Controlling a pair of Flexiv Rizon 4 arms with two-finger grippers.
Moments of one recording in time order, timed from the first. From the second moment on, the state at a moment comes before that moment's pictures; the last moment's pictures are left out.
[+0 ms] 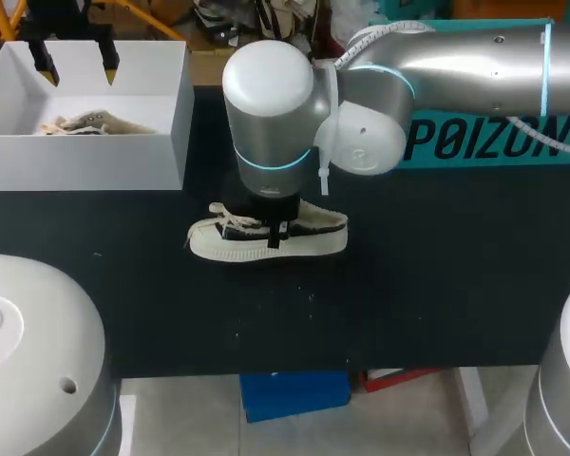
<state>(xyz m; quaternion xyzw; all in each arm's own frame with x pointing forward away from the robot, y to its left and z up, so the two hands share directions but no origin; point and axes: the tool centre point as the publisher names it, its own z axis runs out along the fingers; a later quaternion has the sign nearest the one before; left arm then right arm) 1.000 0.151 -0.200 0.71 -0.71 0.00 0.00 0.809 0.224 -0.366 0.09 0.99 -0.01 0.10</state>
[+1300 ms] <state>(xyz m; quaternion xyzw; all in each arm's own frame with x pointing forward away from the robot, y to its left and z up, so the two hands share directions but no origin) 1.000 0.151 -0.200 0.71 -0.71 0.00 0.00 0.794 0.240 -0.393 0.12 0.99 0.00 0.07</state>
